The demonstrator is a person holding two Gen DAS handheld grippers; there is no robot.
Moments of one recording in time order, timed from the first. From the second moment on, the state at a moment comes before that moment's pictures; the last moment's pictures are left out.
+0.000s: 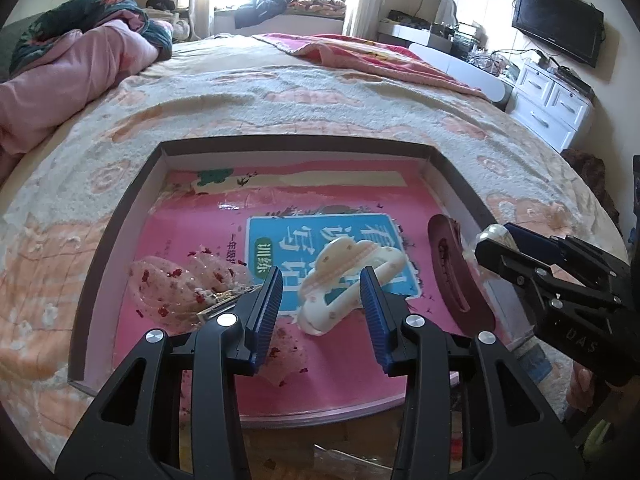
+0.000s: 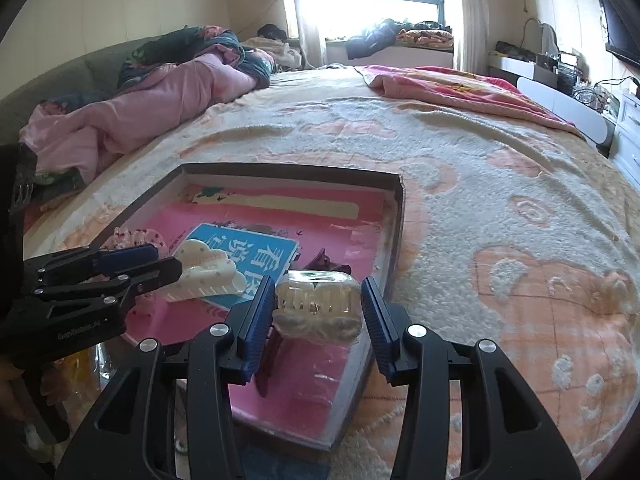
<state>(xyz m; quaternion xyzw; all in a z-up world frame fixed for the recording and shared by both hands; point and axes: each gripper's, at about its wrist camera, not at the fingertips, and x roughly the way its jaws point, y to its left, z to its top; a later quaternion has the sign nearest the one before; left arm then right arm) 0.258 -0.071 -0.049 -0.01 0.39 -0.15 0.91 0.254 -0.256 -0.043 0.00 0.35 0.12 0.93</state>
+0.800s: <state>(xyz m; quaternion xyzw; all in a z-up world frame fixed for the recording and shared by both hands) 0.241 -0.056 -0.035 -0.02 0.37 -0.14 0.92 0.223 -0.271 -0.034 0.01 0.31 0.10 0.95</state>
